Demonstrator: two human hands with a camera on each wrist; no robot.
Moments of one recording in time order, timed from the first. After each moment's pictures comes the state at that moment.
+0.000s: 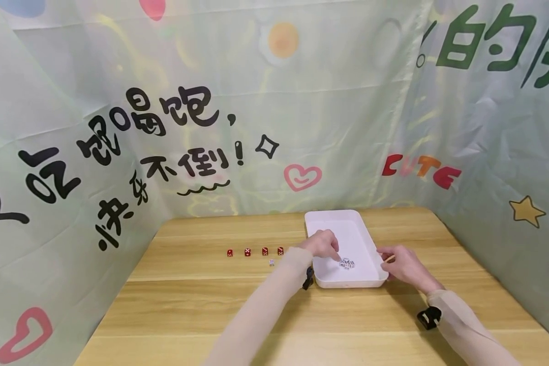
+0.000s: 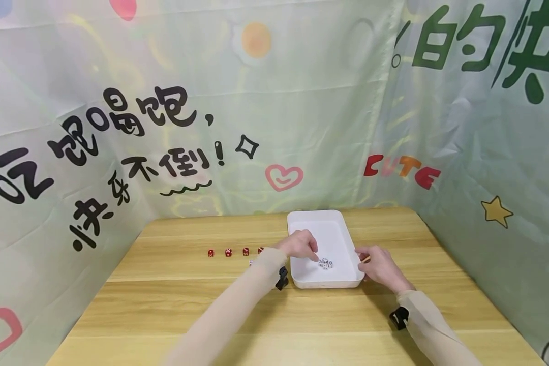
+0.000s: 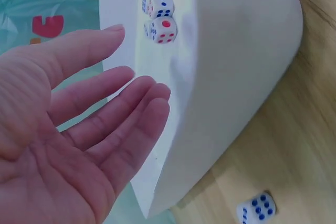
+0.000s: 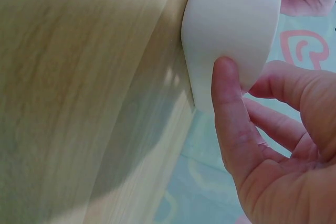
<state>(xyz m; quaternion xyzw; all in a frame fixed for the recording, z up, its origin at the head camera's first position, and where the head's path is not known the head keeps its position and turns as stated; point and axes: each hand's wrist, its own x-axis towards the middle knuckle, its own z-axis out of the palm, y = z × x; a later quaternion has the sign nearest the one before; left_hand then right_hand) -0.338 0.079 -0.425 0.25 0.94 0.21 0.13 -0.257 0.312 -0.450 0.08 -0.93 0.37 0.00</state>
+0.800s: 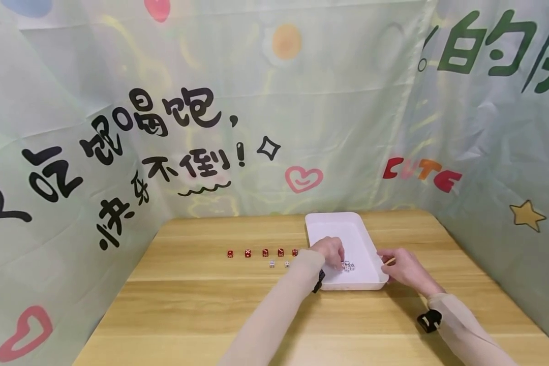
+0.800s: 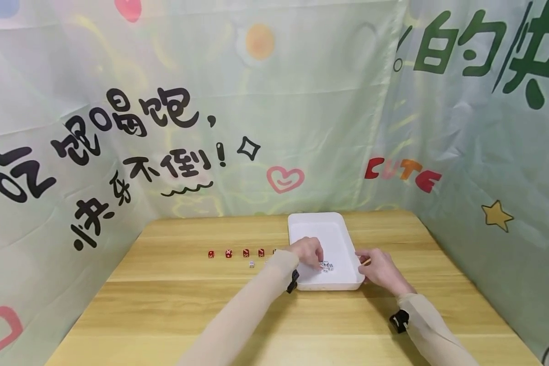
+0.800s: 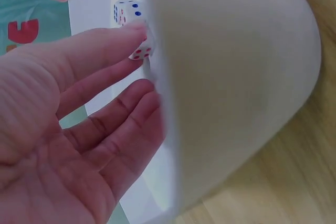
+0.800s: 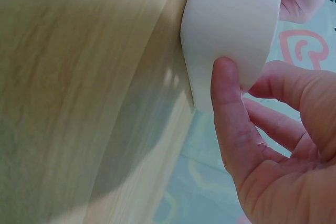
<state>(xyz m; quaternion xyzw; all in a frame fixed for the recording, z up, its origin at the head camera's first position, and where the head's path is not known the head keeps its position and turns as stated) -0.333 0.102 -0.431 0.24 0.95 0.12 0.15 -0.256 0.312 -0.448 0.08 -0.93 0.37 0.00</state>
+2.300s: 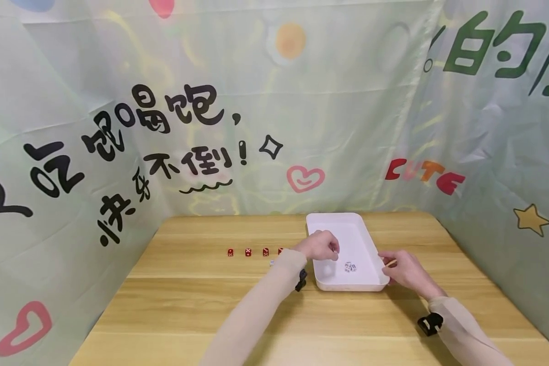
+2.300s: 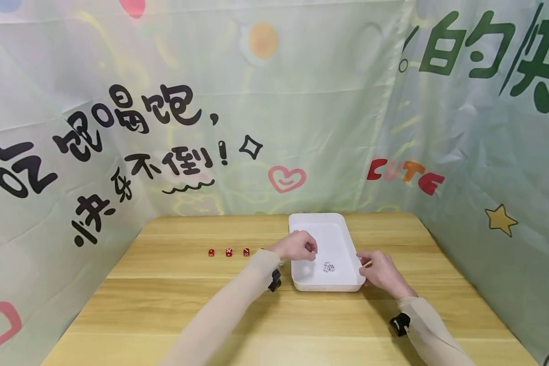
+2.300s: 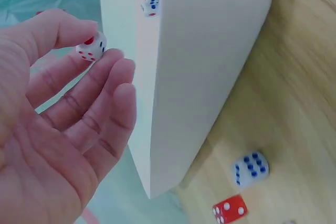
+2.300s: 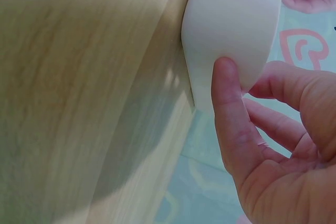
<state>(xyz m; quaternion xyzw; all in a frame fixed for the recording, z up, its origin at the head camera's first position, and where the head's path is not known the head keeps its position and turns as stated) -0.340 0.062 -0.424 0.33 0.92 0.20 0.09 -0.257 0.311 -0.451 0.07 -0.92 0.37 0.00</state>
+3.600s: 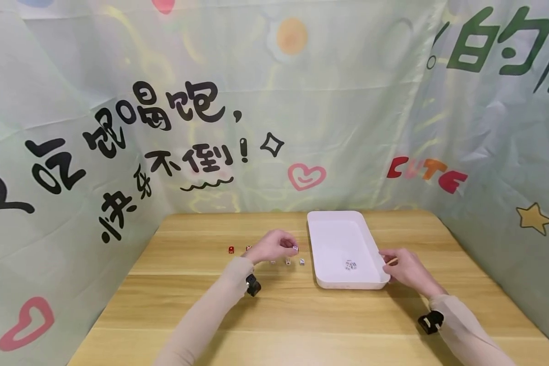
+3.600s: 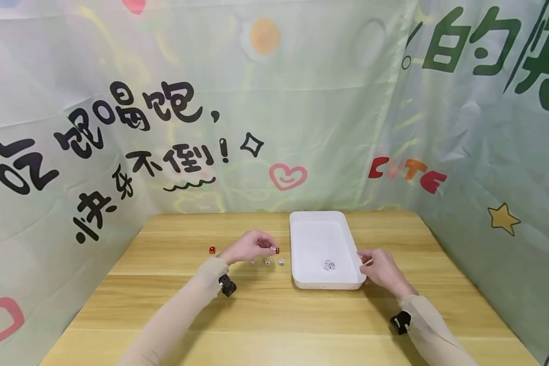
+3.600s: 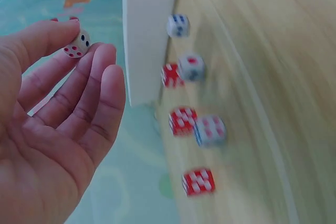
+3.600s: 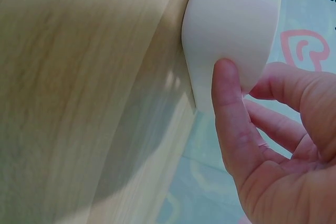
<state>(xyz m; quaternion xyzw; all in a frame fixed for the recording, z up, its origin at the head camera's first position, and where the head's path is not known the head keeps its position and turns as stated) -0.335 -0.060 -0.439 0.31 0.85 0.41 0.10 -0.259 0.312 -0.452 0.08 -0.92 0.38 -0.01</state>
